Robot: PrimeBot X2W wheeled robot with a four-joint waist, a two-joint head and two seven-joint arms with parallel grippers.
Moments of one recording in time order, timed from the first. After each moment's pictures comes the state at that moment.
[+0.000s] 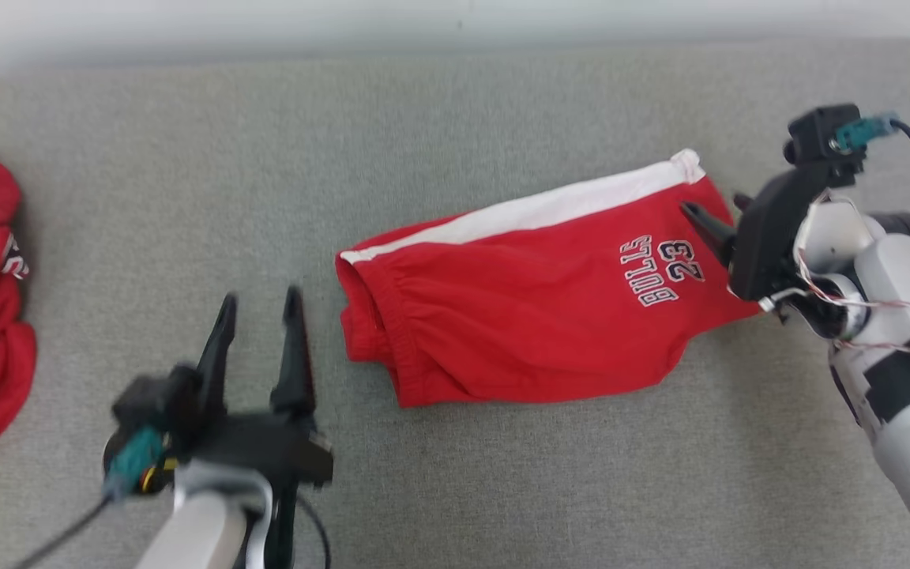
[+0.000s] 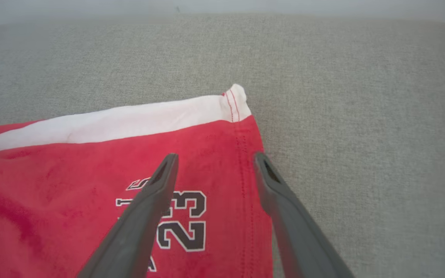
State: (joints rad) left arm -0.42 0.22 -0.43 0.24 -0.69 0.19 -0.26; right arm -0.88 -0.45 0.38 0.69 0.62 0.13 0.52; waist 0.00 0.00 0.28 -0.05
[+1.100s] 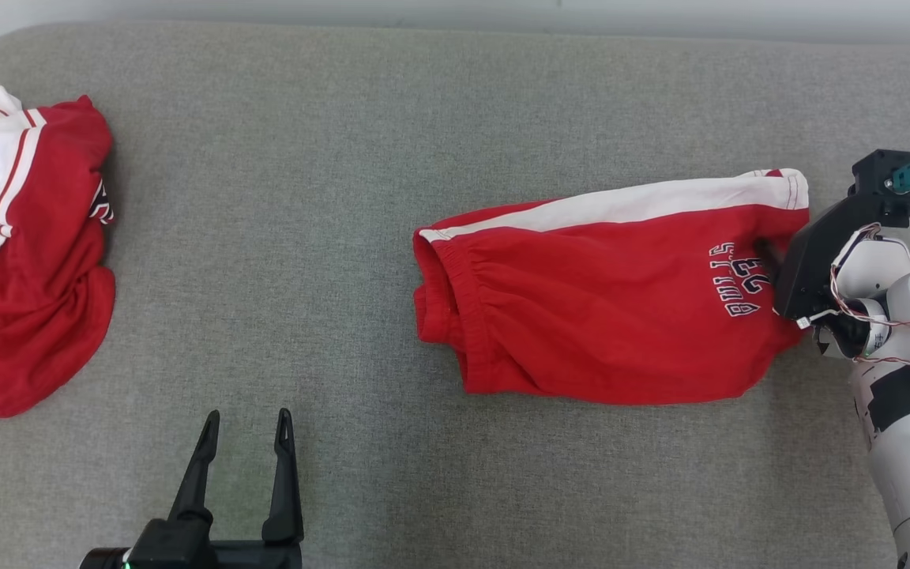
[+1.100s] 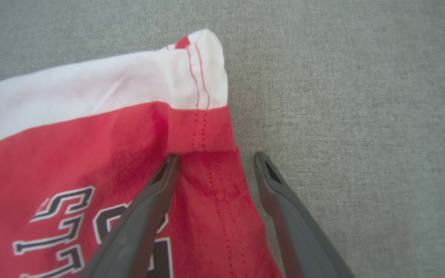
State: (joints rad) left arm -0.04 0.21 -0.30 0.03 -0.31 0.18 -0.26; right arm -0.84 -0.31 -0.05 0.88 0.22 0.13 0.55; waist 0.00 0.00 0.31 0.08
